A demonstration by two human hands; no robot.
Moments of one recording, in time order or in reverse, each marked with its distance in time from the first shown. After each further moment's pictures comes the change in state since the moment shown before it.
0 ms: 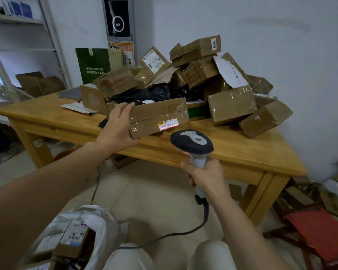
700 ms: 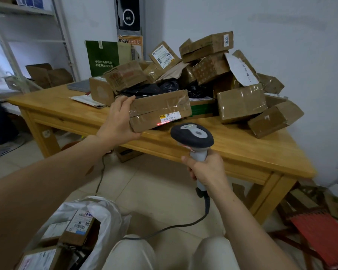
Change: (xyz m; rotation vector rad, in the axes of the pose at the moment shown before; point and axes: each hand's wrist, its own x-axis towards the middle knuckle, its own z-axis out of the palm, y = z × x) left_hand -0.008 -0.020 -0.007 -0.051 0.069 -0.012; right_hand 0.003 -0.007 0.016 -0.056 -0.028 -0.042
